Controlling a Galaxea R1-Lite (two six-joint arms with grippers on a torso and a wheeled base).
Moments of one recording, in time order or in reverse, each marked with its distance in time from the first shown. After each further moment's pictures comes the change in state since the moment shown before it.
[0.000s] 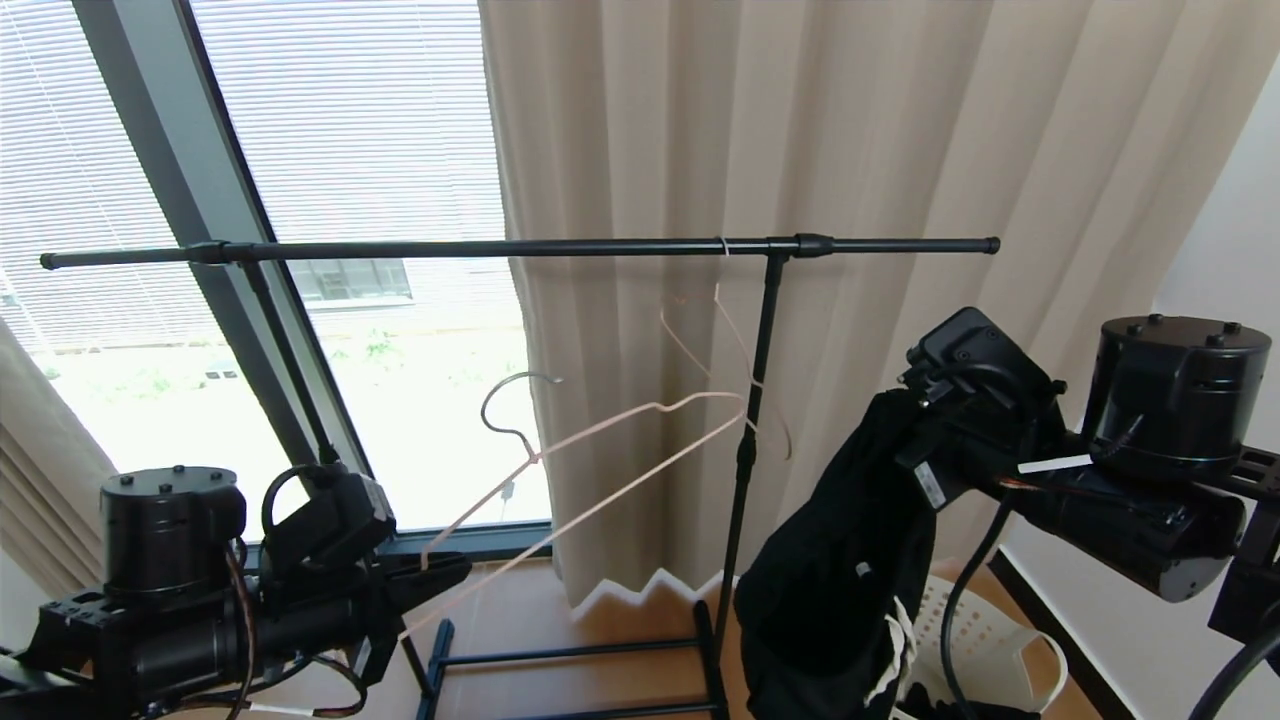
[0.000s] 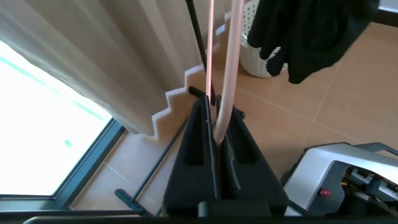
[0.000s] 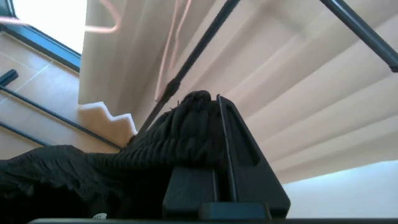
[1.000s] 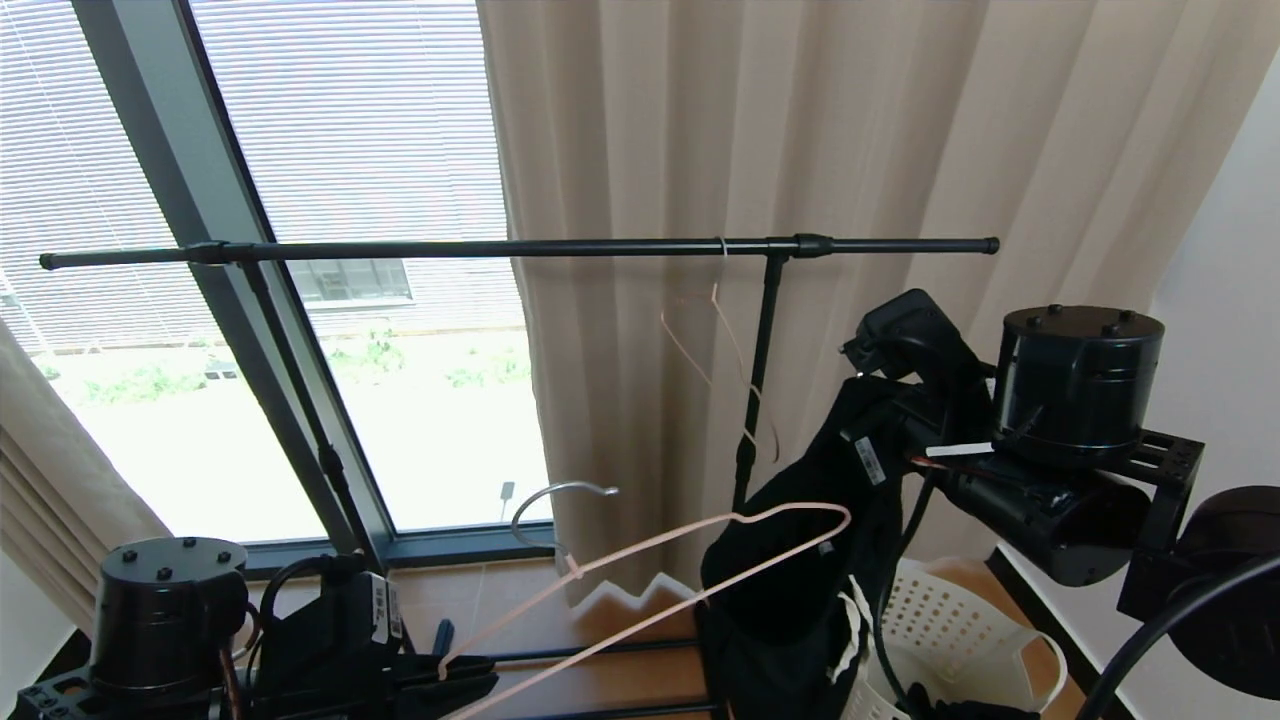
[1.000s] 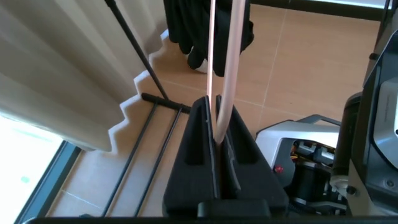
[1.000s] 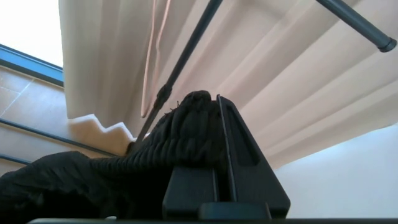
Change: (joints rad) left arm -0.146 -0.049 0.144 -0.014 -0.075 0.006; right arm 0.116 0.095 -0.106 -0.001 -0.218 0.111
